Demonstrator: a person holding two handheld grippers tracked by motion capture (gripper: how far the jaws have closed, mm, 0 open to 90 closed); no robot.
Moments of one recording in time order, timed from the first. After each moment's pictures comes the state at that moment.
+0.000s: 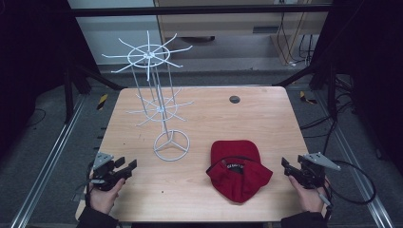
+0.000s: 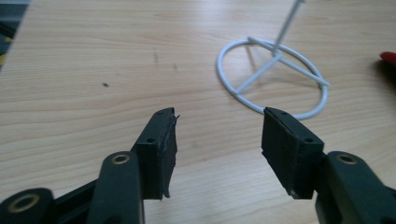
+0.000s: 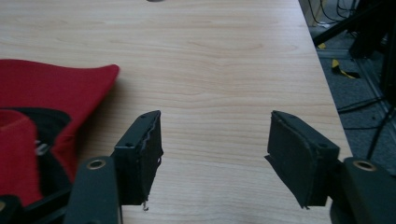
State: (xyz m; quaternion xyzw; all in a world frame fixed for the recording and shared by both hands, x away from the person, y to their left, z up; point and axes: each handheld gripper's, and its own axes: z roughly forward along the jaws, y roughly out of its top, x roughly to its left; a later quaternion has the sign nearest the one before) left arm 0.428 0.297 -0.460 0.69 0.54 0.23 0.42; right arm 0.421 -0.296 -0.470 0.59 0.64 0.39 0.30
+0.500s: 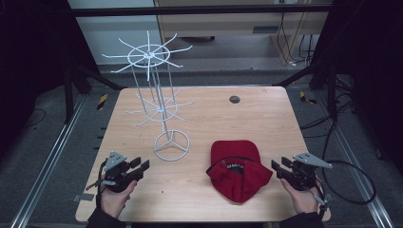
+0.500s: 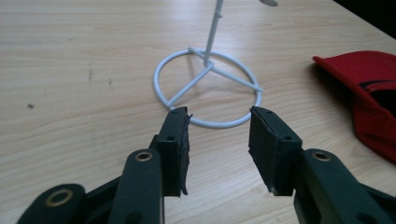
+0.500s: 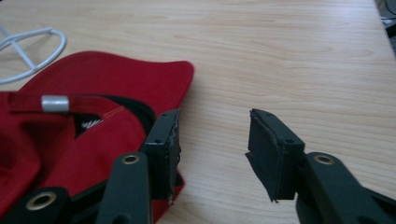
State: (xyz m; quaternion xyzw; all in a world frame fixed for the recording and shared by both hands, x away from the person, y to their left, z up) left arm 0.420 0.257 -0.440 0.71 0.50 0.20 0.45; right arm 0.413 -0.266 -0.452 0.55 0.69 0.42 0.24
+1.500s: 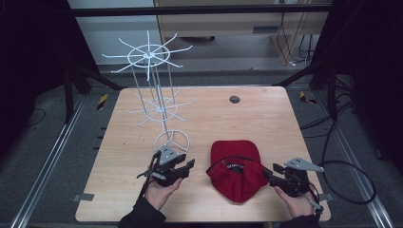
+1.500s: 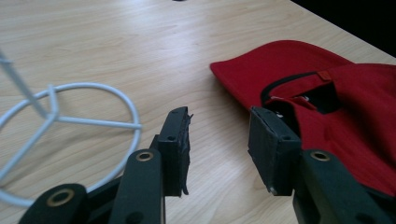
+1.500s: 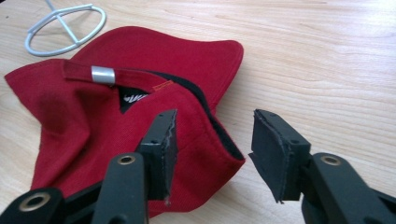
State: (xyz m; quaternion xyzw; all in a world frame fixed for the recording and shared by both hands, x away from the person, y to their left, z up) left arm 0.434 0.130 -0.434 0.77 0.41 0.17 0.45; right arm 0.401 -0.248 -0.456 0.52 0.72 0.42 0.20
